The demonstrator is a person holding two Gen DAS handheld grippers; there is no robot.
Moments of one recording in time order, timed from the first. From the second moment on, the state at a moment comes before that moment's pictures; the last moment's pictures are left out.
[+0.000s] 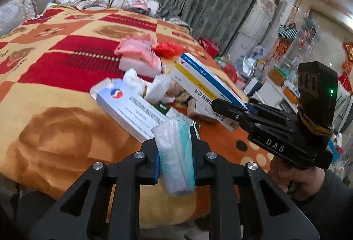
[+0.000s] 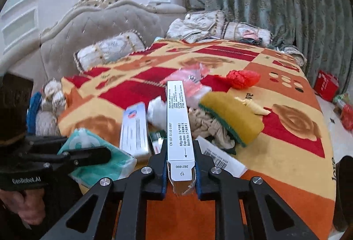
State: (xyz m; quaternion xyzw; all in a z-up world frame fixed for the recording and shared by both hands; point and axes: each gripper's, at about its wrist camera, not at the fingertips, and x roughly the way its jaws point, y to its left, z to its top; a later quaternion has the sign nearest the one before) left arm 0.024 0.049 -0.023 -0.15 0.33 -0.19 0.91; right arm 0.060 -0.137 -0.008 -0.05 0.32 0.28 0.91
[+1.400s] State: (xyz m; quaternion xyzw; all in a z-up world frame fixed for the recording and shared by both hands) left arm 0.120 -0.113 0.034 -0.10 0.35 -0.29 0.89; right arm 0.084 -0.346 0.021 0.08 0.28 0.13 0.95
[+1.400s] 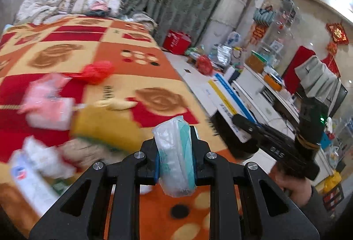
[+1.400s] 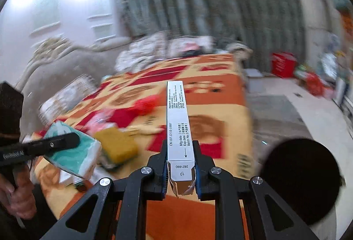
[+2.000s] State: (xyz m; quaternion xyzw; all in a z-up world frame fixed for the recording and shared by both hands) left arm 0.185 -0.348 0.002 -0.05 0.40 -0.37 0.84; right arm 0.063 -0.507 -0.010 0.15 0.34 -0.06 0.93
